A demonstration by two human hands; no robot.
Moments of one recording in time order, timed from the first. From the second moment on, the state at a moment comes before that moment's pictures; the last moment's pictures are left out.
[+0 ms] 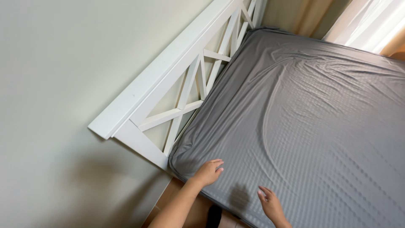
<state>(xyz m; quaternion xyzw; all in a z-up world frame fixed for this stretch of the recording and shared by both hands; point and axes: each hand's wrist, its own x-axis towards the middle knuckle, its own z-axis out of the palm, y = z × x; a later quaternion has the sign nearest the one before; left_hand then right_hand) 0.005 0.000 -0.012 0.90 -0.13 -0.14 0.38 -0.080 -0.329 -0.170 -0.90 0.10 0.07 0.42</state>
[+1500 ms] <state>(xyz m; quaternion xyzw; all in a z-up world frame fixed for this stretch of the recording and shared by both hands) 0.213 0.165 -0.279 0.90 0.09 0.04 0.43 0.138 -0.080 -0.281 -0.93 0.27 0.02 0.23</state>
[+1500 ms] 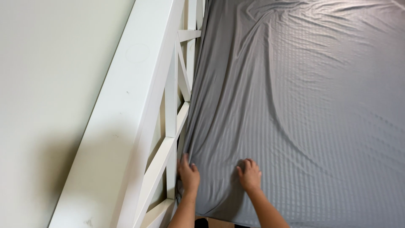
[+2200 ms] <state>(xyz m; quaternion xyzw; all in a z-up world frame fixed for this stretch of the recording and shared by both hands) 0.184 0.033 -0.378 0.92 -0.36 -0.10 0.14 0.103 -0.142 -0.286 -0.96 0.19 0.04 0.20</state>
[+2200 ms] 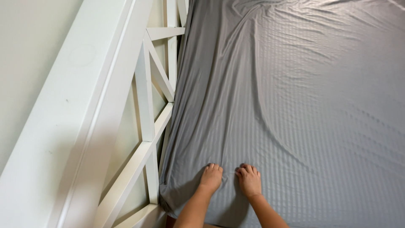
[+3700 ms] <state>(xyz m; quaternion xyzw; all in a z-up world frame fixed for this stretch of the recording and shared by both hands) 0.123 0.168 -0.316 0.92 -0.33 -0.16 0.17 -0.003 -0.131 -0.324 -0.97 0.17 0.05 0.18</state>
